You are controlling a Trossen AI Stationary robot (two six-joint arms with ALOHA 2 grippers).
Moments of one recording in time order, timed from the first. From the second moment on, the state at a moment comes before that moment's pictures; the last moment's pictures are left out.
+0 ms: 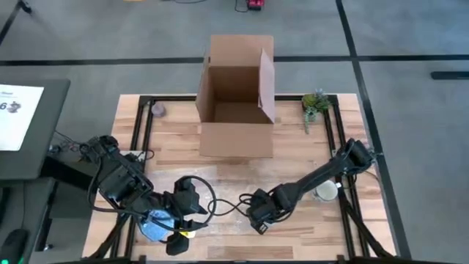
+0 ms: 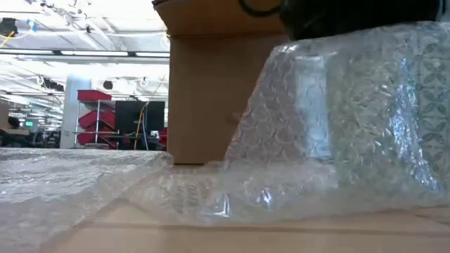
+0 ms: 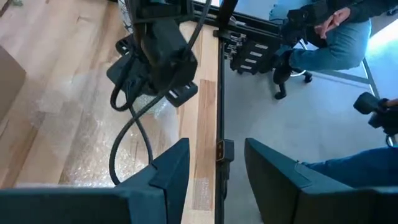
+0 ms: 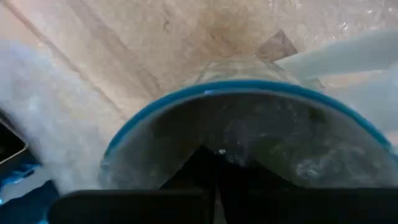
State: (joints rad) left arm -0.72 1.75 2.24 -1.29 -0.41 -0.75; right arm 0.49 1.98 1.50 -0.94 -0.10 1.21
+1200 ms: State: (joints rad) left arm -0.71 1.75 2.24 -1.29 -0.41 -0.75; right arm 0.48 2.00 1.54 -1.03 -0.06 1.25
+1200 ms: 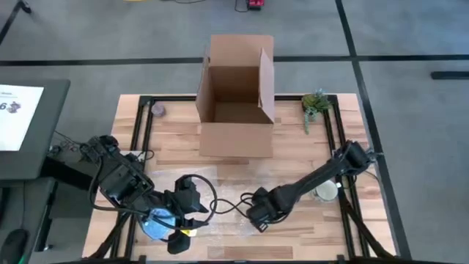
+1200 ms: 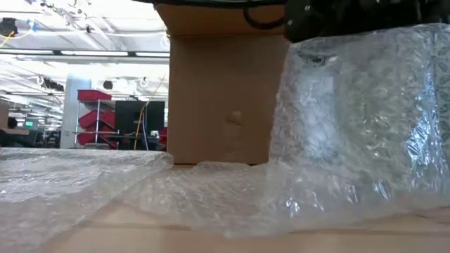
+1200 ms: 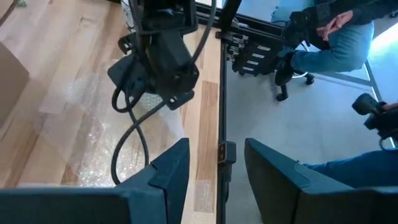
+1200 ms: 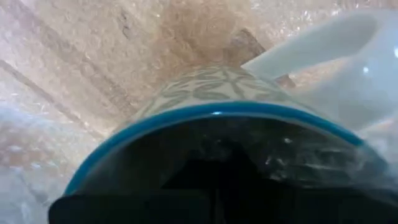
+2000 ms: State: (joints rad) left arm -0.70 1.75 2.24 -1.29 -0.41 -0.64; right arm 0.59 1.75 1.50 -1.17 0.00 1.66
